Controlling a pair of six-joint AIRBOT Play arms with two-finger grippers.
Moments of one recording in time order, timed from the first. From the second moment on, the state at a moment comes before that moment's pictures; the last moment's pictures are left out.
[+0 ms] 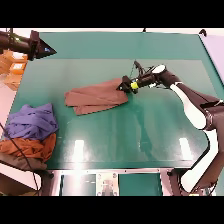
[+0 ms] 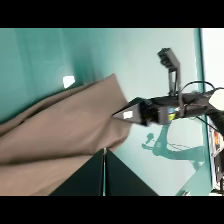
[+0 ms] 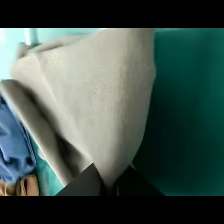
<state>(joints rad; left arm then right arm) 0.23 -1.75 1.99 0.62 -1.52 -1.43 0.14 -1.93 1.60 -0.57 1.13 1.36</state>
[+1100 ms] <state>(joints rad) 0.23 -1.75 1.99 0.62 -1.50 -1.44 -1.29 -1.34 0.92 -1.17 0.99 1.40</state>
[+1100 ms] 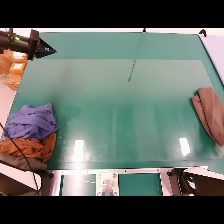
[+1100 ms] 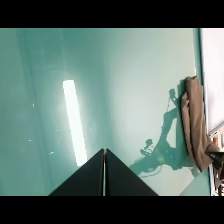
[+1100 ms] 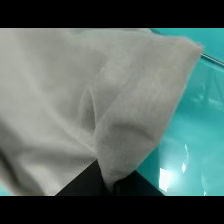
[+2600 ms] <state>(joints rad) 0.23 -1.02 1.15 0.92 -1.40 -1.44 -0.17 -0.99 0.90 -1.01 1.05 1.48</state>
